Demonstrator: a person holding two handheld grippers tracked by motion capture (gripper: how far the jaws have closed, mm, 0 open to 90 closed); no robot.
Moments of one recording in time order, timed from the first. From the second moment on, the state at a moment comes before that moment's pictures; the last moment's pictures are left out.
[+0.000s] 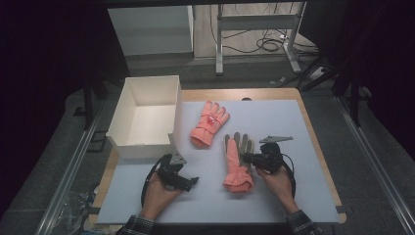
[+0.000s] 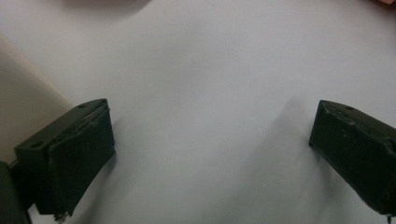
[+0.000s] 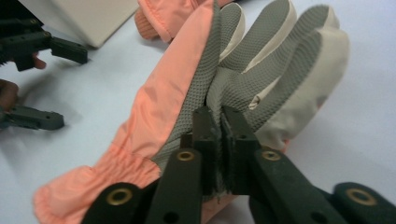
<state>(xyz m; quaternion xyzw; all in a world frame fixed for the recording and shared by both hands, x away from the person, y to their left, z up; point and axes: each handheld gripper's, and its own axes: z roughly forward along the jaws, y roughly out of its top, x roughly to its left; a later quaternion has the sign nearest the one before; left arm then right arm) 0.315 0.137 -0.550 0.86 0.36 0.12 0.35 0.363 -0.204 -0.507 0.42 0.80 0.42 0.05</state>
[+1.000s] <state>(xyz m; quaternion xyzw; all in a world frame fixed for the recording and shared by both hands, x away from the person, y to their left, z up) 0.315 0.138 -0.550 0.86 0.36 0.12 0.35 0.429 -0.168 -0.455 0.39 0.82 0.42 0.11</state>
